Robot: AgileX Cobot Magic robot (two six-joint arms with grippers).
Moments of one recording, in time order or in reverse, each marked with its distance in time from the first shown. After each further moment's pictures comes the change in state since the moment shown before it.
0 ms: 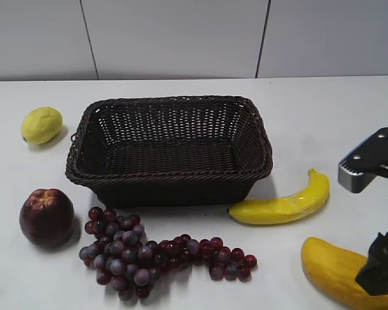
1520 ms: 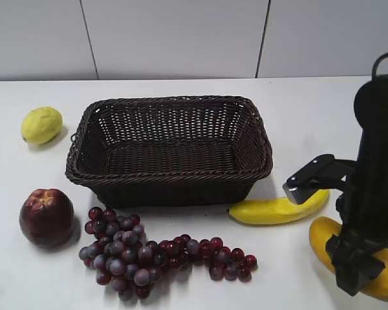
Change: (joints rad) left arm 0.000 0.000 0.000 0.000 0.000 0.000; right arm 0.047 0.455 -0.199 -0.130 0.104 0.109
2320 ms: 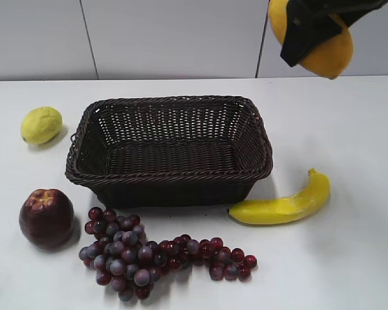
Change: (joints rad) left arm 0.000 0.000 0.000 0.000 0.000 0.000; right arm 0.000 0.000 -0.834 -0.011 0.204 0.026
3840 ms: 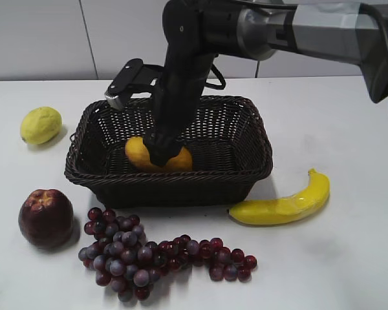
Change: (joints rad) left arm 0.000 0.000 0.000 0.000 0.000 0.000; right arm 0.242 0.617 -0.244 0.113 -0.247 -0.391
